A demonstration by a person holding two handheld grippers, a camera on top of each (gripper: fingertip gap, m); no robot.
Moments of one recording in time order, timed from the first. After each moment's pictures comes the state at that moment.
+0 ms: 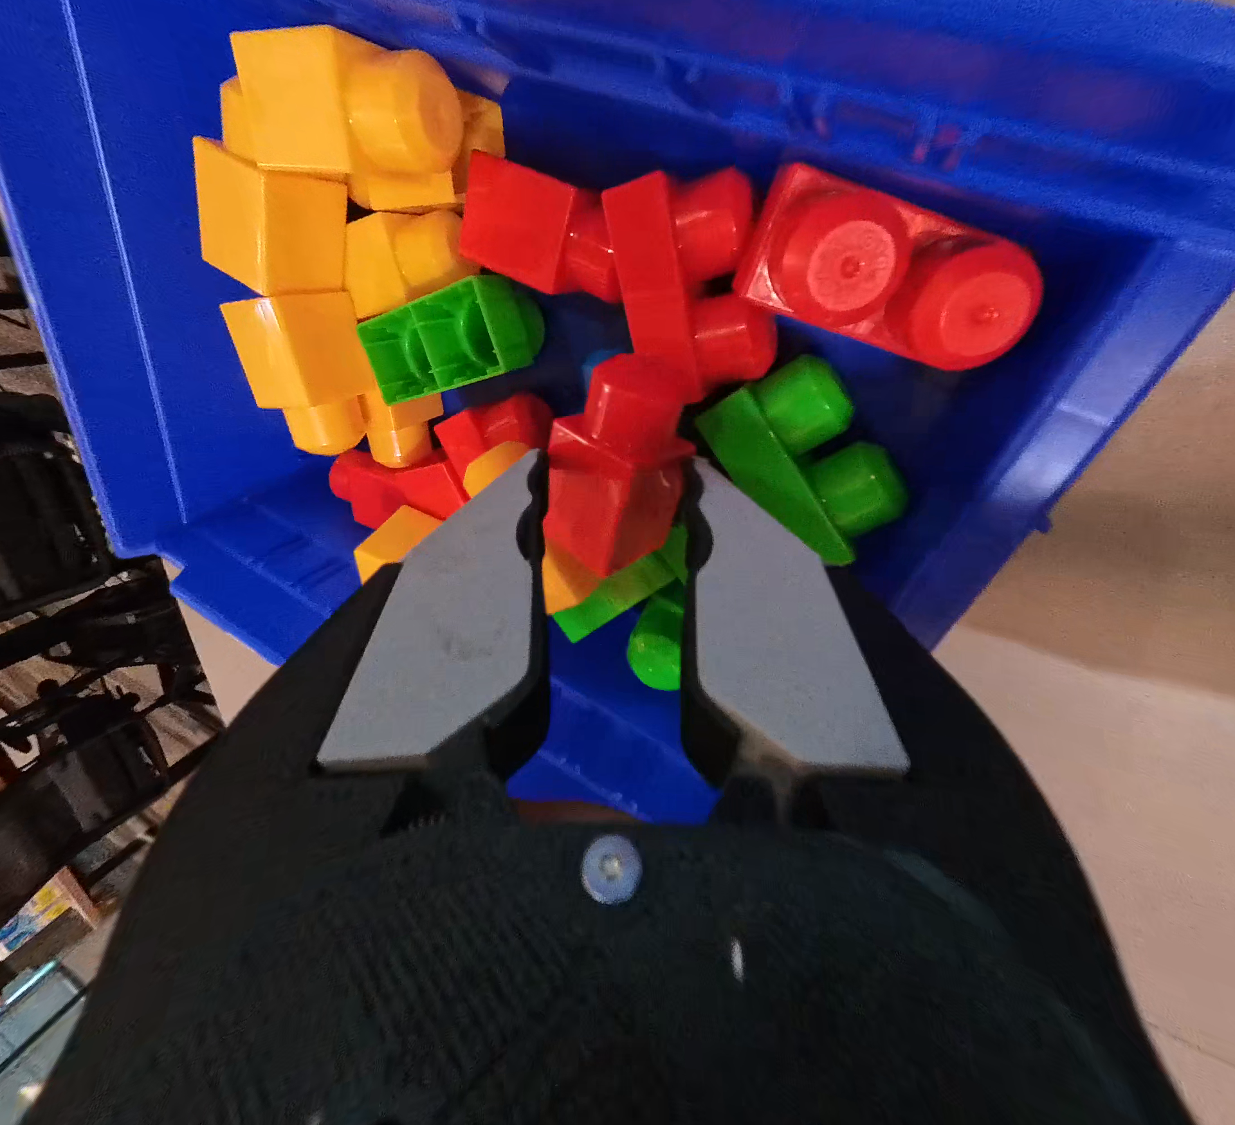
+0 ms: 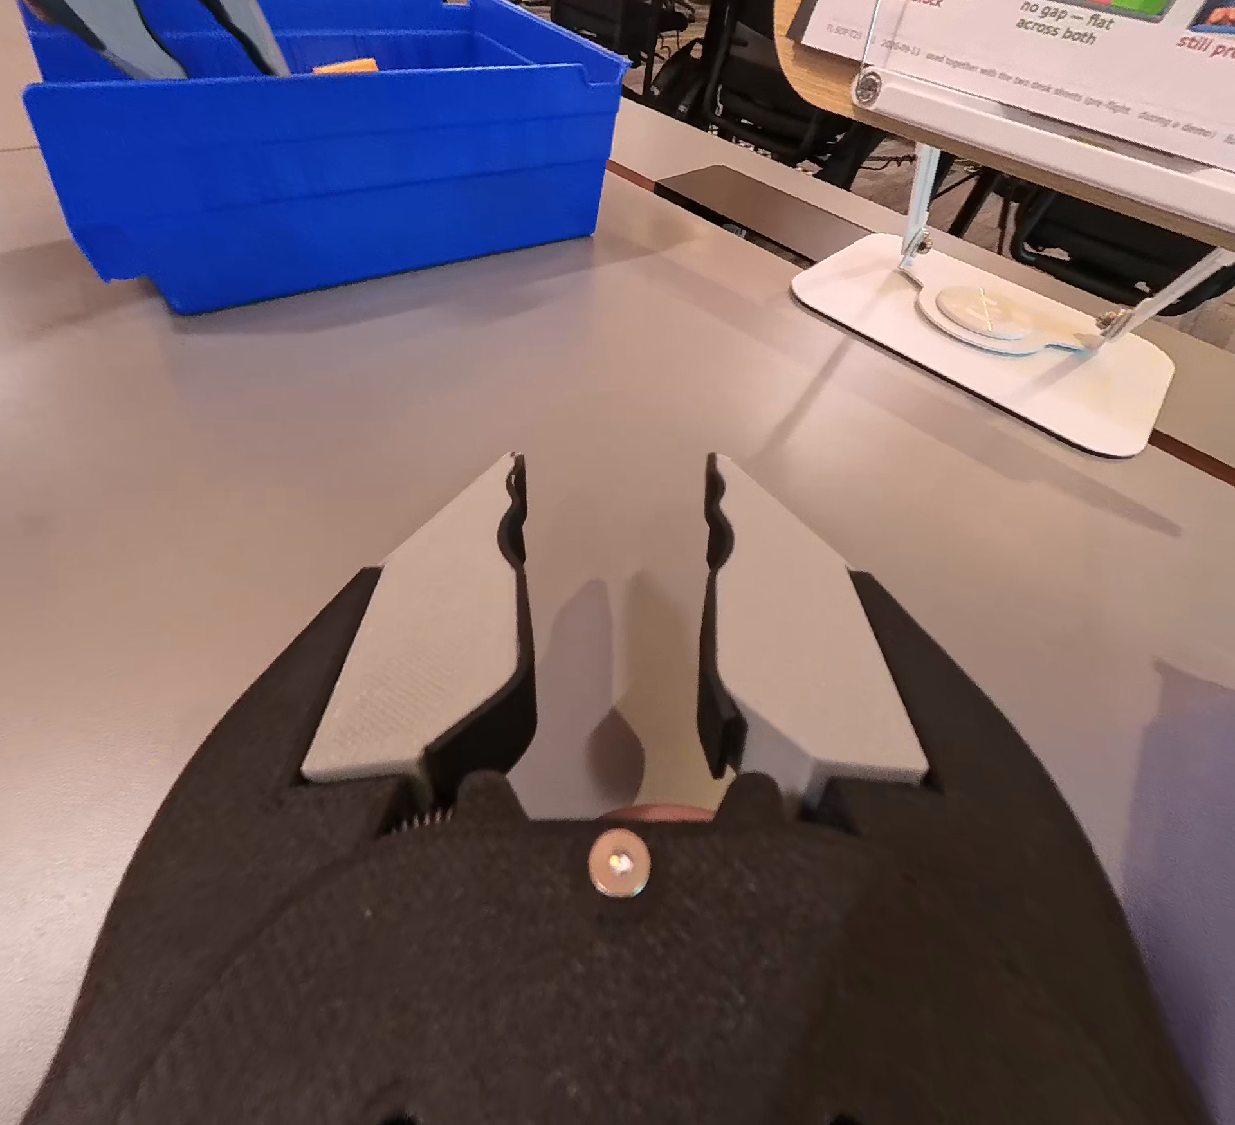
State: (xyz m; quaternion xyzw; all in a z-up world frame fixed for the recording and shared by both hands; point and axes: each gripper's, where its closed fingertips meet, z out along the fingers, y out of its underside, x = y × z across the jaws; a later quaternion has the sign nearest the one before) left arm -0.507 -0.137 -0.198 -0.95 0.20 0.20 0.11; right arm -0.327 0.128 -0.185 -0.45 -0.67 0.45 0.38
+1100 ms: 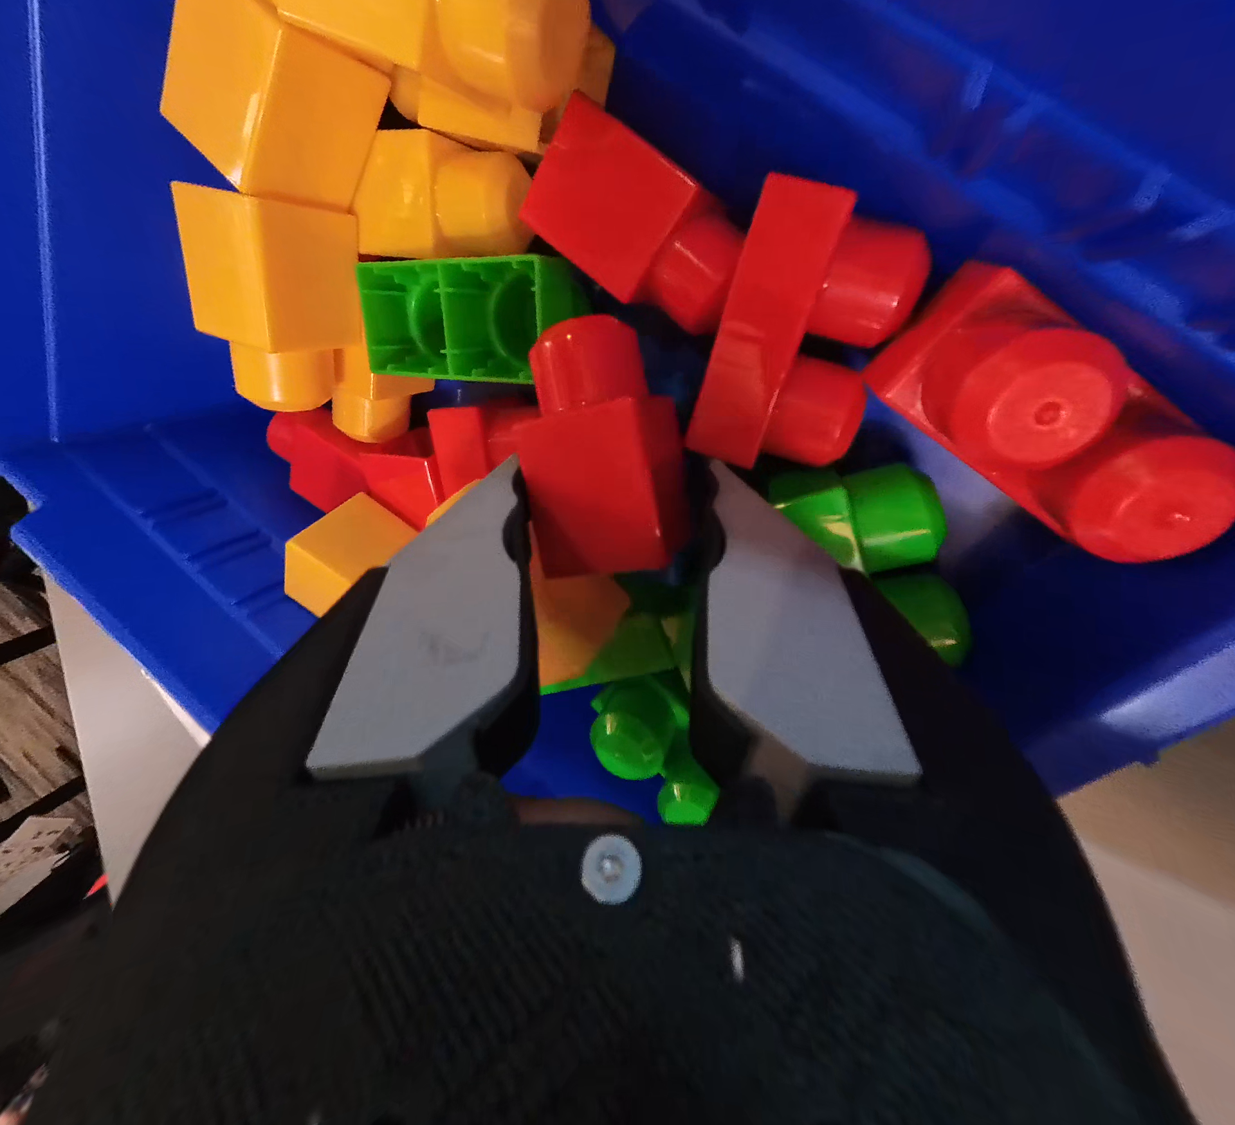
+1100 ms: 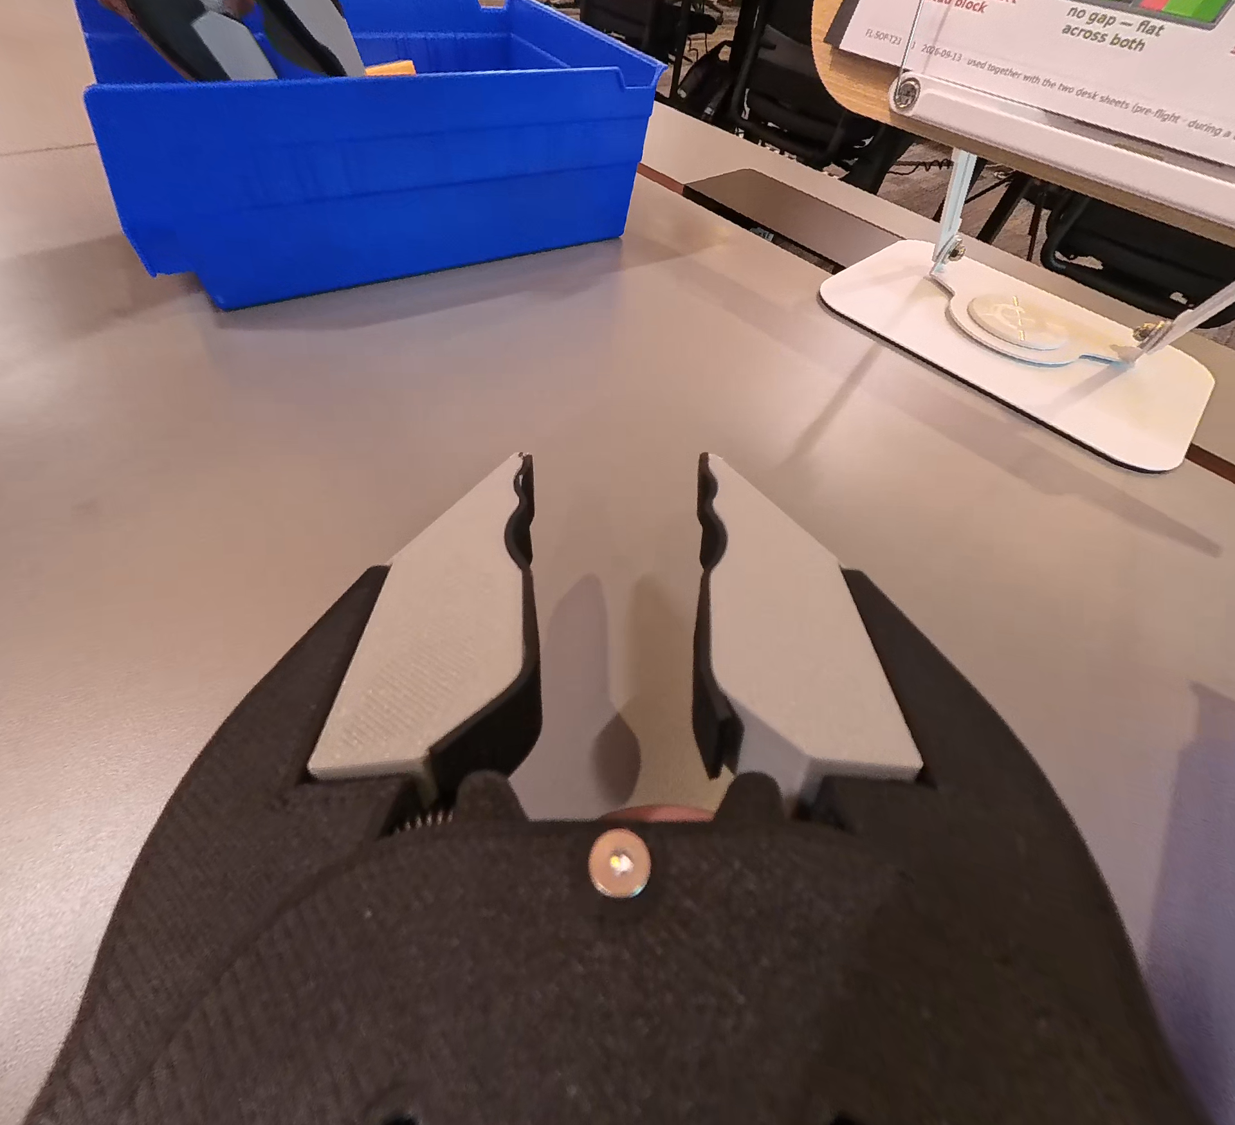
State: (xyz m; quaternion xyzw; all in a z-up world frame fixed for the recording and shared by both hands) left arm -0.533 -0.125 -0.227 -0.97 0.07 0.19 0.12; right arm -0.323 0.119 -0.184 -0.44 -0.68 0.46 0.37
